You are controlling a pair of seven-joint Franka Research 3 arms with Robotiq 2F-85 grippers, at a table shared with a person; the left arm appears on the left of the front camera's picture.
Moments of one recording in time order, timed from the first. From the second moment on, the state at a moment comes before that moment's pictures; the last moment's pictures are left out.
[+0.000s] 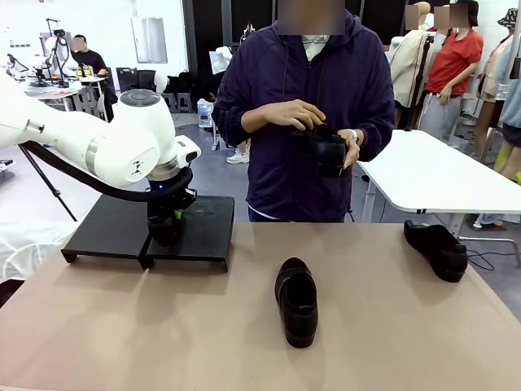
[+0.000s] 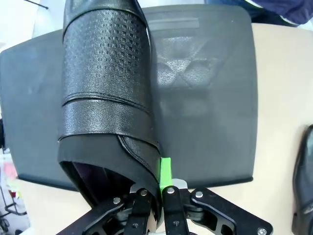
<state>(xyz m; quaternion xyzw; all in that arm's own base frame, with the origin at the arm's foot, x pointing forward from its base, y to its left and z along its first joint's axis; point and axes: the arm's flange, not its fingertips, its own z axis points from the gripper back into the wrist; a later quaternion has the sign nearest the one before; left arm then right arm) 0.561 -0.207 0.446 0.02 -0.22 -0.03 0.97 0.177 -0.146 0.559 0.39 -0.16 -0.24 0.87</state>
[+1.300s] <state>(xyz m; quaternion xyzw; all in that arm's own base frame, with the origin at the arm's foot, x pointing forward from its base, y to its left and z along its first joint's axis) 0.555 -0.215 0.461 0.01 -0.21 -0.09 0.97 0.177 -0.146 0.559 0.39 -0.16 -0.24 0.87</state>
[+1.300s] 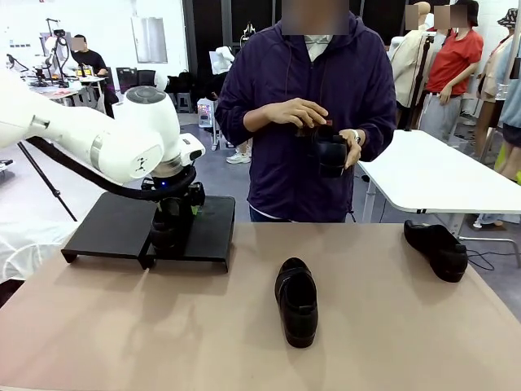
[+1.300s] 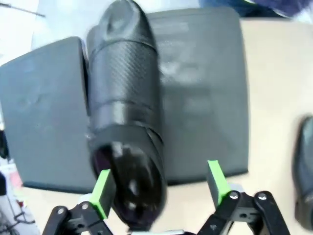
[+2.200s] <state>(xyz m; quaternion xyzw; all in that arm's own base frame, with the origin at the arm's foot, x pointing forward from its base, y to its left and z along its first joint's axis) 0.341 -0.052 0.545 -0.20 -0.14 -0.17 0.95 0.177 -0.146 0.559 0.39 -0.16 -0.24 0.87</state>
